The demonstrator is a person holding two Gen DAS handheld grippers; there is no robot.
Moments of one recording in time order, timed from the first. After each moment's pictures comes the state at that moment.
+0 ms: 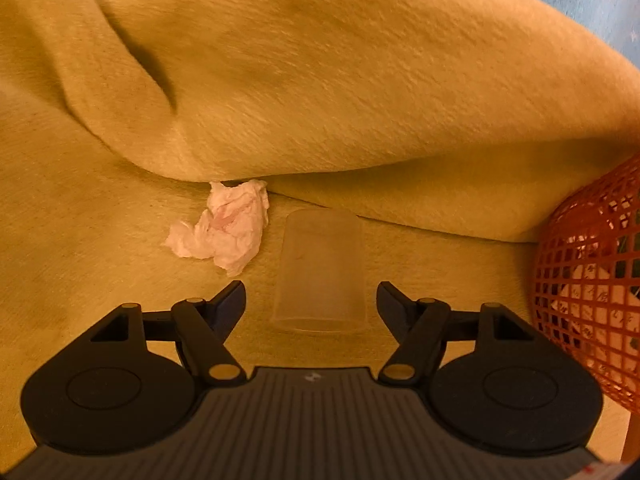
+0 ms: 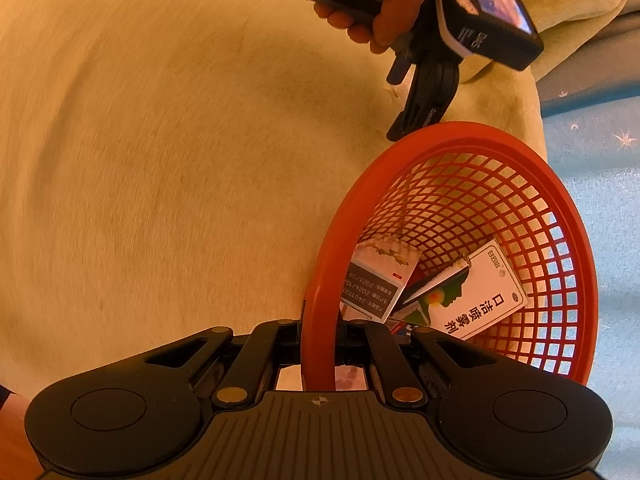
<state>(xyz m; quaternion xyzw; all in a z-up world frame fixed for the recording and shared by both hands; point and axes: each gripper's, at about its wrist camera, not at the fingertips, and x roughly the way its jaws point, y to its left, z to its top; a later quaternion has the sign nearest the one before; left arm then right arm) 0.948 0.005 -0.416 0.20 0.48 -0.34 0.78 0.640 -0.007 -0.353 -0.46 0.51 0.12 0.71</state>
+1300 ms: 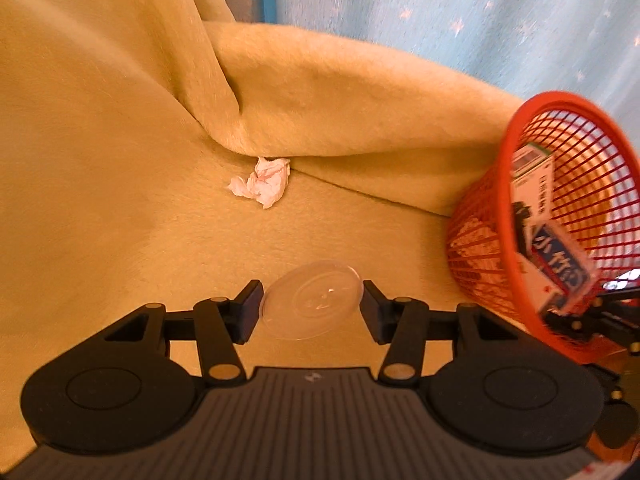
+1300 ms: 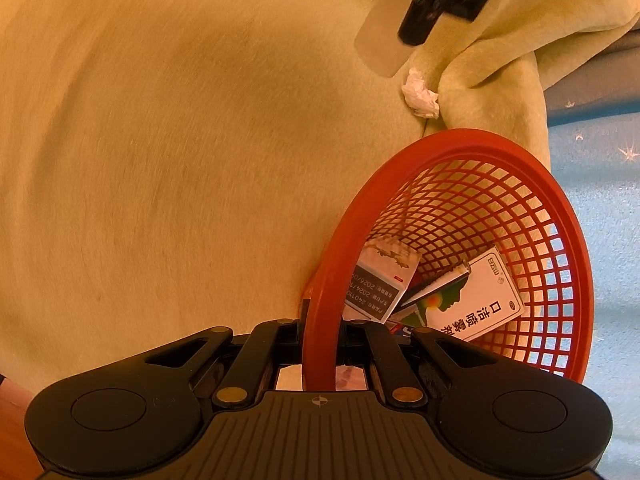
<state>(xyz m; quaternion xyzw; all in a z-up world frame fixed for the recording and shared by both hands) 0.867 0.083 -0.294 0.15 0.49 -0.31 0.80 0.646 0.000 -0.358 -0.48 0.52 0.12 0.70</state>
